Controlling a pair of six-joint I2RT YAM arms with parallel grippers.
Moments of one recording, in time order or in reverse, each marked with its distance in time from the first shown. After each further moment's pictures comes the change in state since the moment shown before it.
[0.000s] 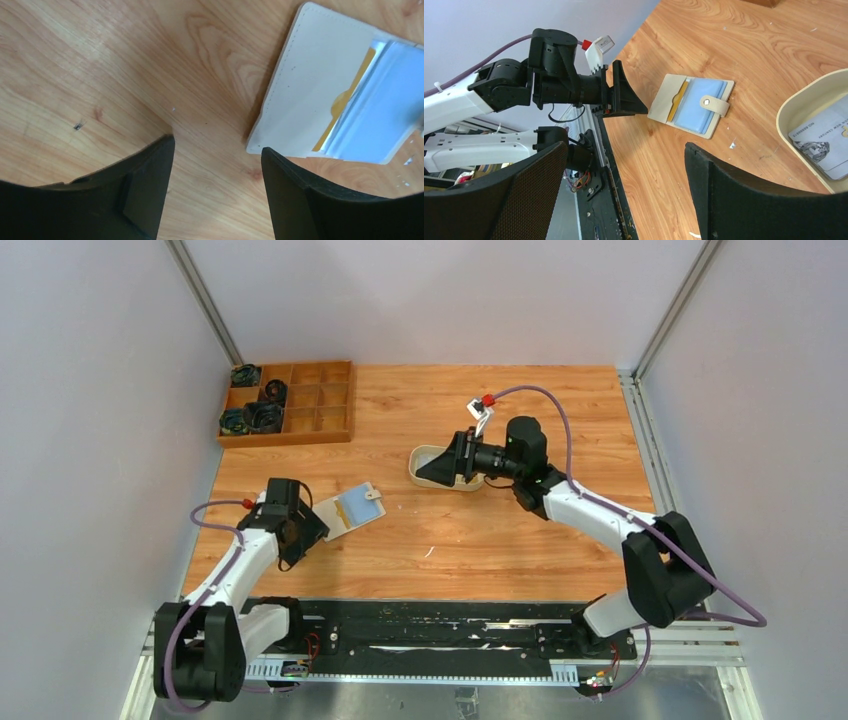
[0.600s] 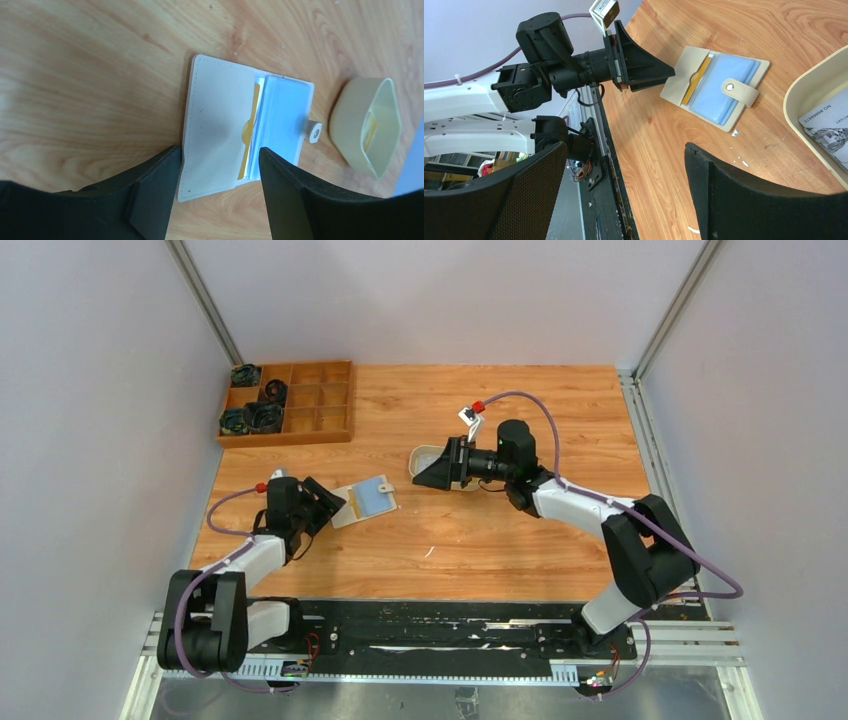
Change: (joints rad) left arm 0.014 0.119 -0.193 0.725 0.224 0.011; right arm 0.000 0.107 -0.010 0.056 -0.056 0.027
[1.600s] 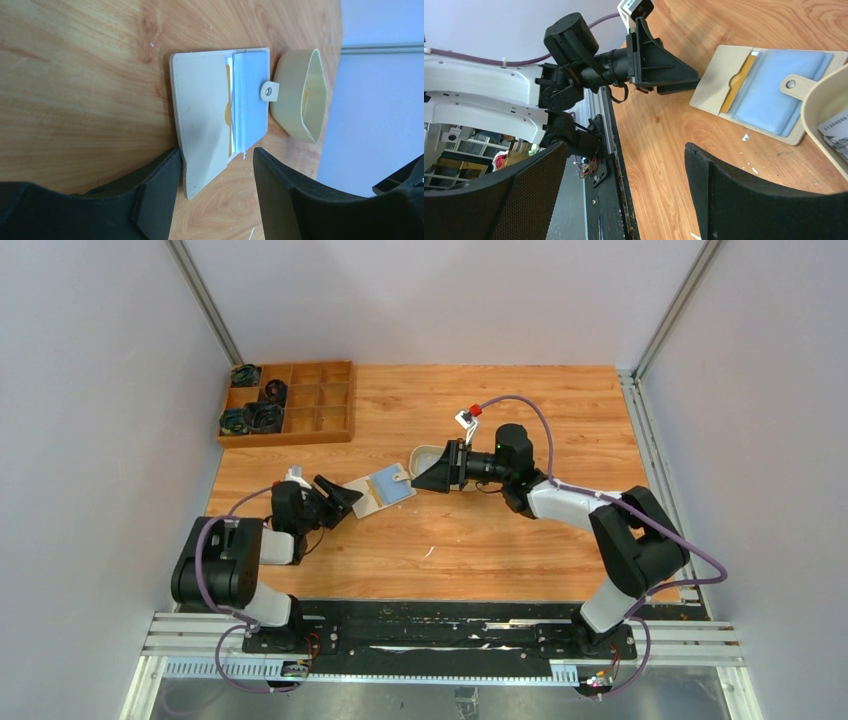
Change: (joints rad) left arm 0.004 0.273 -0.082 0.557 0.309 -0.111; right arm 0.000 0.067 -0.021 0.135 -0.058 0.055
